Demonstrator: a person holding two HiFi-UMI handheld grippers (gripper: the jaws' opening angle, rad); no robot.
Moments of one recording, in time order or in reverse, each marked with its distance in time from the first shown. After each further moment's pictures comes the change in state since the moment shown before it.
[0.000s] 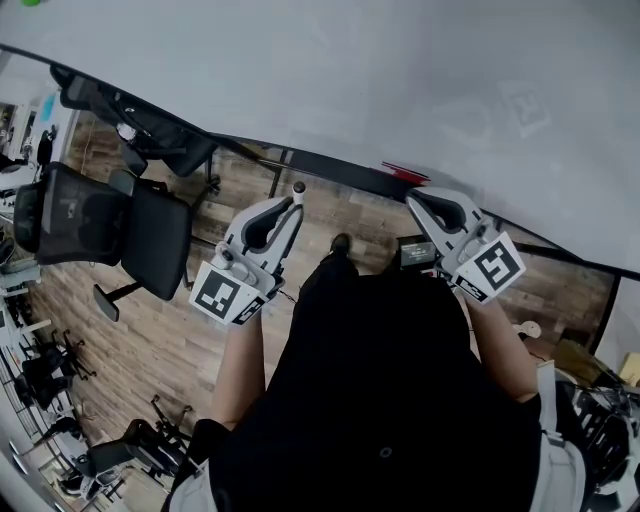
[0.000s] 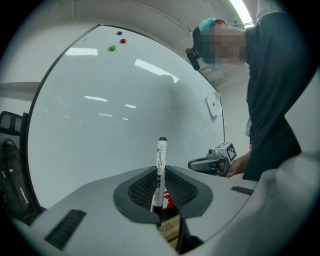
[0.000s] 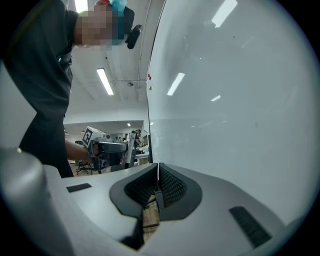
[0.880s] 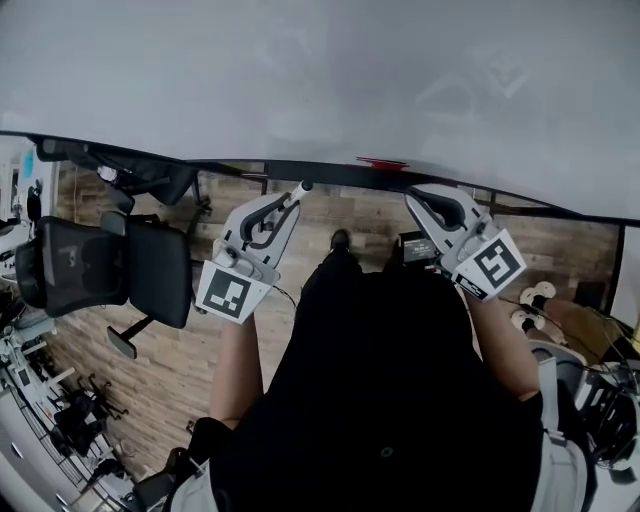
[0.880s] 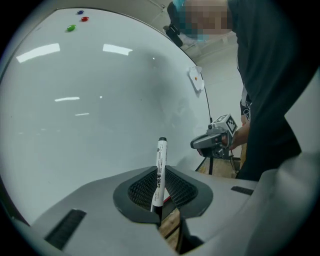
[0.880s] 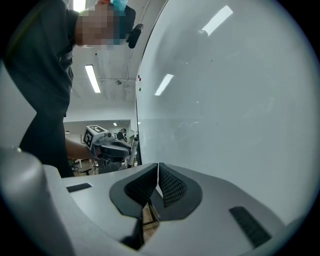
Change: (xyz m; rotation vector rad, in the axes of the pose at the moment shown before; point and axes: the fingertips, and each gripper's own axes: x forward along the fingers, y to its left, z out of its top) left arm 0.053 -0.007 -0.021 0.261 0.177 -0.164; right arm -0.033 -0.018 -0.008 0.050 -0.010 -0.168
